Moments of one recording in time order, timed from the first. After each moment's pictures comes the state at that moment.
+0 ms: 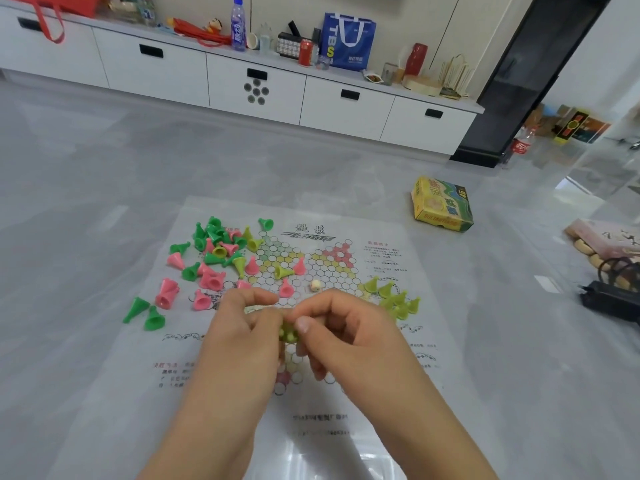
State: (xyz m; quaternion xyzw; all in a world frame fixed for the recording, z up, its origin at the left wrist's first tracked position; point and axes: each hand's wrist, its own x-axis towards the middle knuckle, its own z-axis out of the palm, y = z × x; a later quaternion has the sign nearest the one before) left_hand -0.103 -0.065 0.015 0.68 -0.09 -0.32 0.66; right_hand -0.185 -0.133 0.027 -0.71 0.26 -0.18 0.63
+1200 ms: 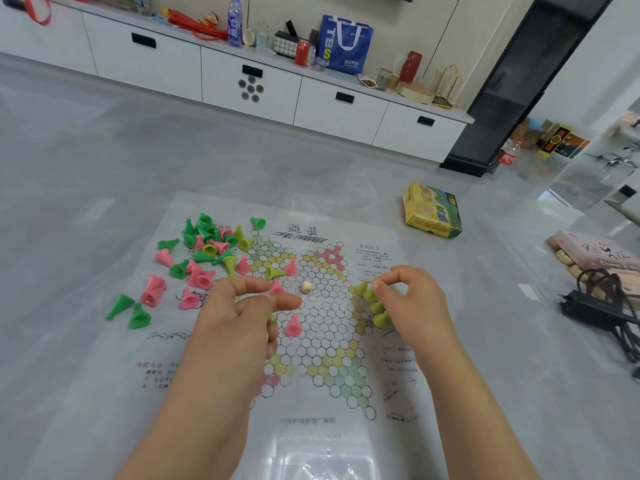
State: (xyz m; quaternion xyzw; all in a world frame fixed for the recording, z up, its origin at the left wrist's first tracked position) left_hand -0.097 -0.072 0.018 0.62 -0.07 -0.33 0.71; right_hand -0.197 -0.237 -0.016 -0.75 0.49 -0.25 0.37
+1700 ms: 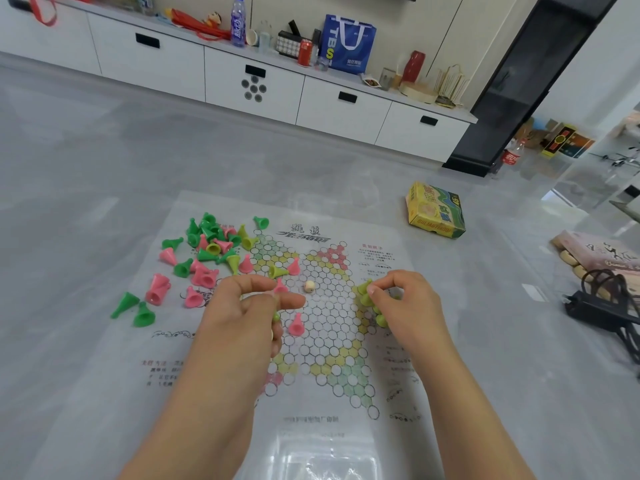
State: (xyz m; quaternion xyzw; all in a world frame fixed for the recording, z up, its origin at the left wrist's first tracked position) left_hand -0.096 -0.073 0.017 0.61 -0.07 -0.33 0.71; right_hand -0.195 -0.238 -0.024 -0.78 0.47 -0.23 0.36
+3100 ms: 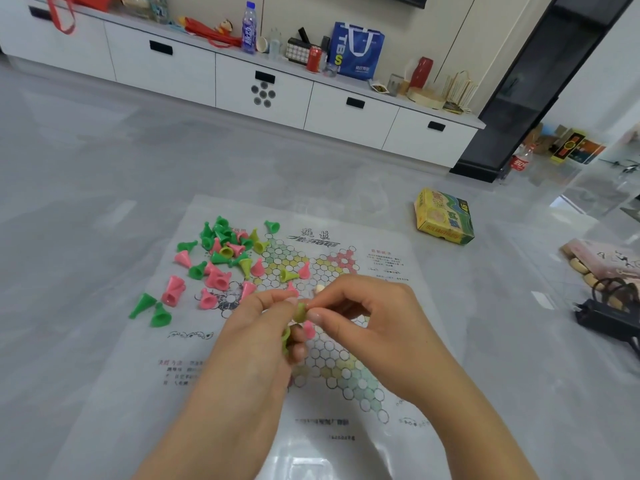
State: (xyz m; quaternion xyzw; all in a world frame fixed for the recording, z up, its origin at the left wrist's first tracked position) left_hand -0.098 -0.075 0.019 0.52 0.02 -0.42 0.74; right_hand -0.181 -0.164 0.035 -0.89 0.17 -0.19 0.38
